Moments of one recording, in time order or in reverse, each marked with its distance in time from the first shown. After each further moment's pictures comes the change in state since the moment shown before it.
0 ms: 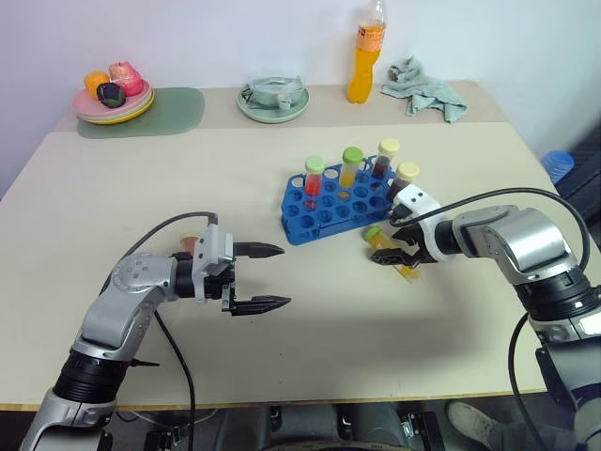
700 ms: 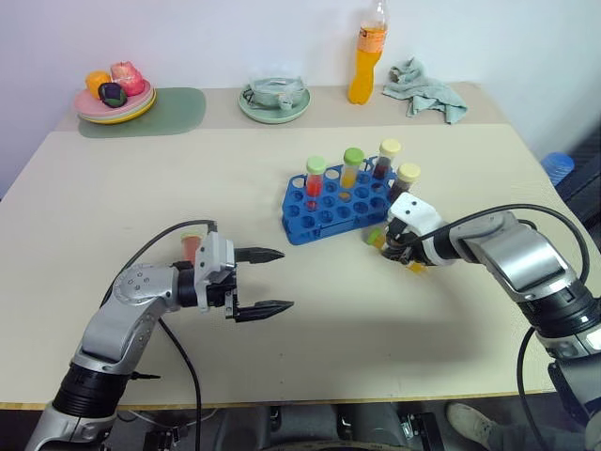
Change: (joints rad) left arm 0.046 -0.008 0.003 -0.063 -0.012 0.011 0.065; right arm 0.101 -0.062 0.058 -0.167 -0.115 -0.130 0.018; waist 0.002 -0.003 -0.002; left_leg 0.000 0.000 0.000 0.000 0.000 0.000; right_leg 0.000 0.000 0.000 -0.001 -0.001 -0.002
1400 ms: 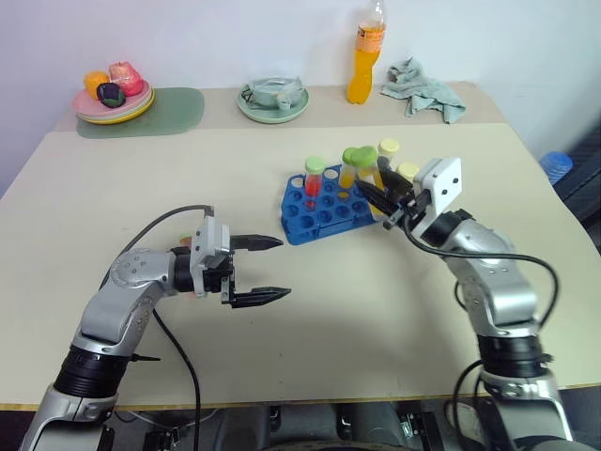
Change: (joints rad) left arm -0.096 0.009 0.008 0.102 -0.017 -0.016 -0.057; right arm 0.204 0.543 -0.405 0.124 0.004 -0.997 -0.268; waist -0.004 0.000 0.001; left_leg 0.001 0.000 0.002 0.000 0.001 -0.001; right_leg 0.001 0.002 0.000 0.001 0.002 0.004
